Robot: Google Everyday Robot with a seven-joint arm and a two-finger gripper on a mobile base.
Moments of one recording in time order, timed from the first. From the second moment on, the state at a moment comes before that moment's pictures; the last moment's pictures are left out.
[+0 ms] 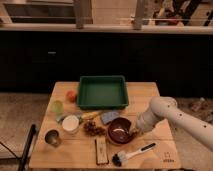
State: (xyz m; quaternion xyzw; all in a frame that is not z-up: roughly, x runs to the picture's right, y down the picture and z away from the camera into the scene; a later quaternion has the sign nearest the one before) arm 0.173 0.254 0.786 -0.20 -0.38 -0.46 0.78
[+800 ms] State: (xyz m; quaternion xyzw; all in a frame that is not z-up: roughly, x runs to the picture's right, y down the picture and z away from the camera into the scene) arm 0.169 0.219 0.753 -0.18 -0.36 -0.47 0.79
